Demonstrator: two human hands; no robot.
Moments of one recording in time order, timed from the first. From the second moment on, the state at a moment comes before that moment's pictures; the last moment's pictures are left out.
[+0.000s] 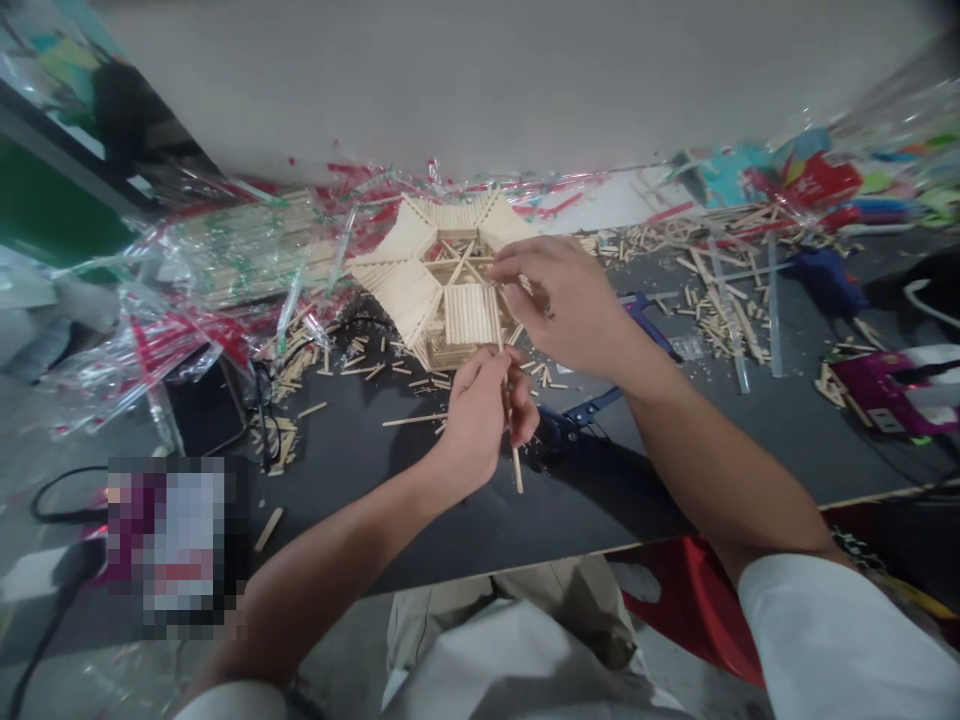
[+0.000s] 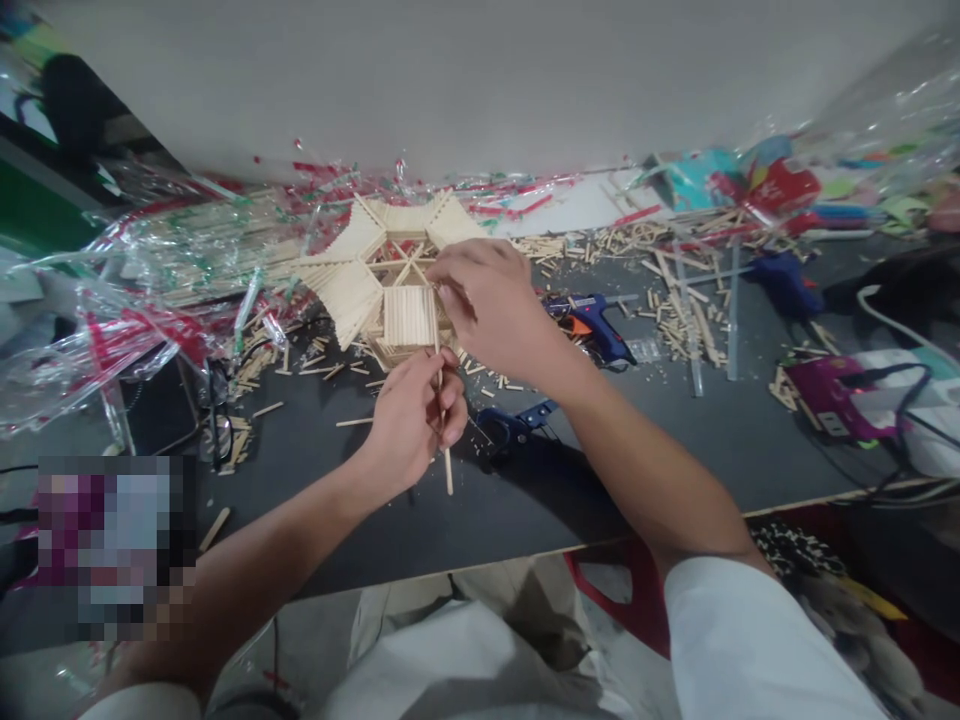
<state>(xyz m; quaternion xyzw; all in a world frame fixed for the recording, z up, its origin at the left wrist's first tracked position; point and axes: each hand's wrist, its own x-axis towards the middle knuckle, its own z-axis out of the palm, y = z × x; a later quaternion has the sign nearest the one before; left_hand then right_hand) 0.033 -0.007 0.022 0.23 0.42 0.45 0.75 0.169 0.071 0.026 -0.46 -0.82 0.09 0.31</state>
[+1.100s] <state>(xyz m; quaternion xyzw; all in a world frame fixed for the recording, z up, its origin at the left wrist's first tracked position) 0.020 0.013 0.024 0.10 0.34 0.40 0.84 0.168 0.070 0.020 -0.46 -0.82 0.08 0.32</state>
